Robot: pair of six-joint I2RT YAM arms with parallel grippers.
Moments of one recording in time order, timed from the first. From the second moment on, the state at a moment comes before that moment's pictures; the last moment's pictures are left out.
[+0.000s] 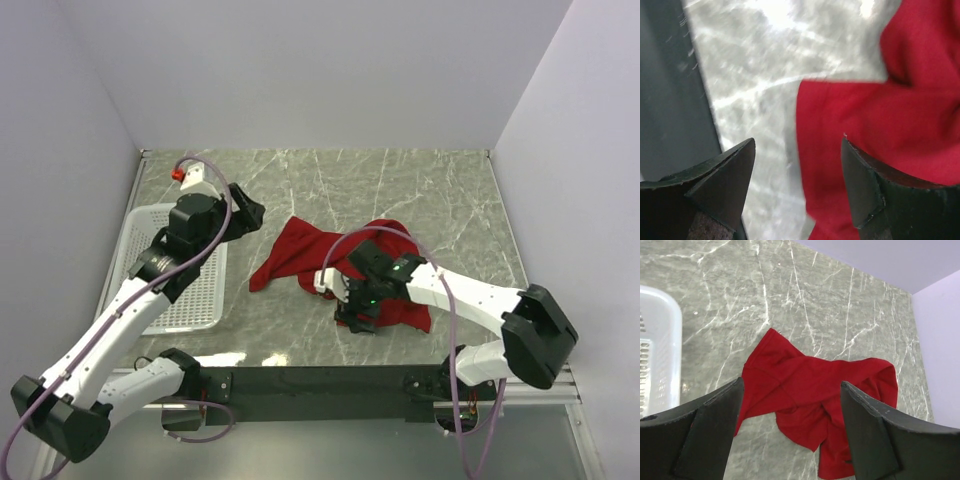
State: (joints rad) left arm -0.49 0.99 0.99 -0.35 -0.21 -0.65; right arm 0.79 1.34 0.83 -0.69 -0.41 -0.57
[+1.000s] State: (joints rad) left arm -0.48 0.95 0.83 -0.34 -0.08 -0.69; right arm 0.40 1.34 1.22 -0.65 -0.36 -0.46
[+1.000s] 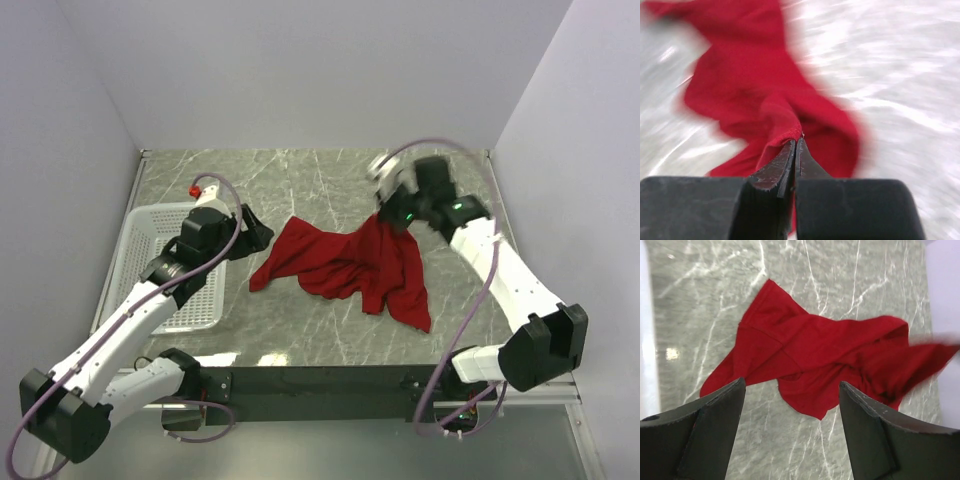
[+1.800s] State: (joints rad) left arm -0.48 1.25 0.89 -0.28 0.09 -0.62; right arm -0.06 1.56 1.35 -0.54 -0.44 -0.31
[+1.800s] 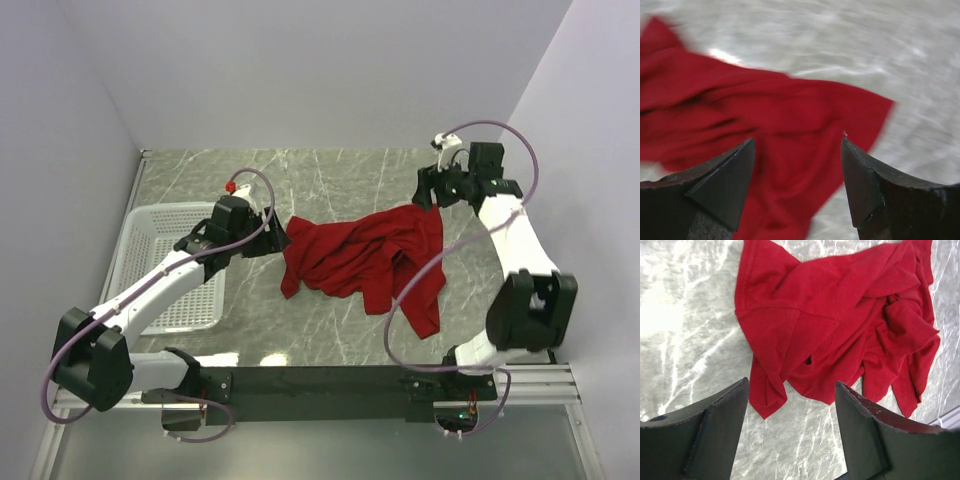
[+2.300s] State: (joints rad) left arm -0.60 1.48 0.92 -0.32 0.05 -0.64; right arm -0.06 1.18 0.95 -0.56 -0.86 -0.39
